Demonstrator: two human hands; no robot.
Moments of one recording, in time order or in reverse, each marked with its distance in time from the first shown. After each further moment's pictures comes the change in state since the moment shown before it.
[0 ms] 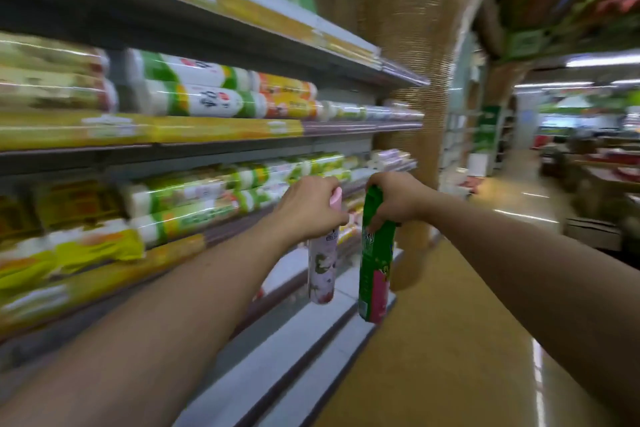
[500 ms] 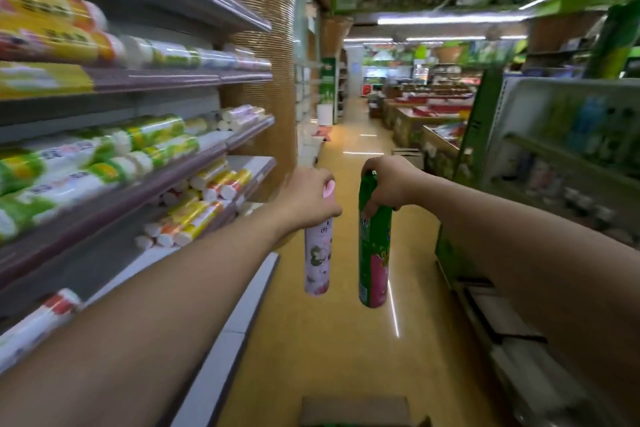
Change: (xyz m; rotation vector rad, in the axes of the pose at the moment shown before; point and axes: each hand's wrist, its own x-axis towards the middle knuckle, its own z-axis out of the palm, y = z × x) left_hand 0.111 0.111 0.178 -0.304 -0.262 0.352; right_hand -0.041 0.183 -0.006 -0.017 0.080 0.607
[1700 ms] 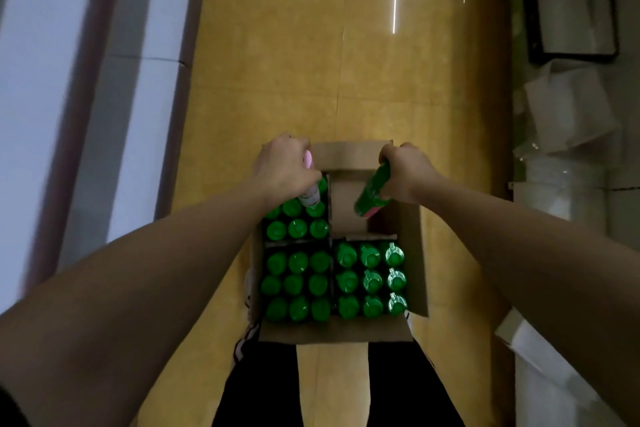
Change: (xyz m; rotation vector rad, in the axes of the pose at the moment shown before) left_hand -0.090 -0.137 0.545 -0.166 -0.750 -0.488; right_hand 0.052 0.353 0.511 -0.004 -0.691 0.347
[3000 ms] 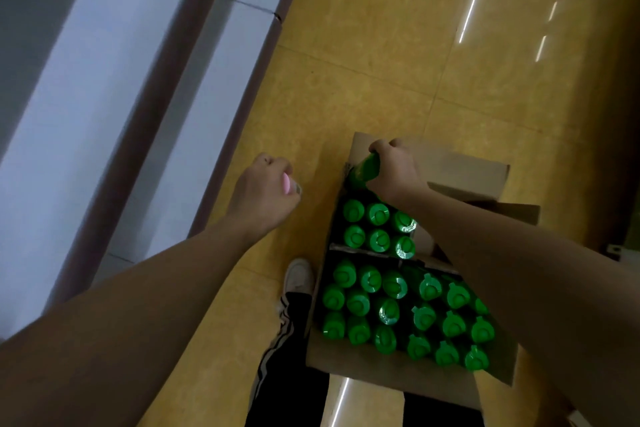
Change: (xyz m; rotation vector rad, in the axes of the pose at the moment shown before) left_hand -0.048 -0.263 0.015 -0.121 0.205 -0.227; right_hand 0.116 -0.212 0.136 0.029 0.029 -0.170
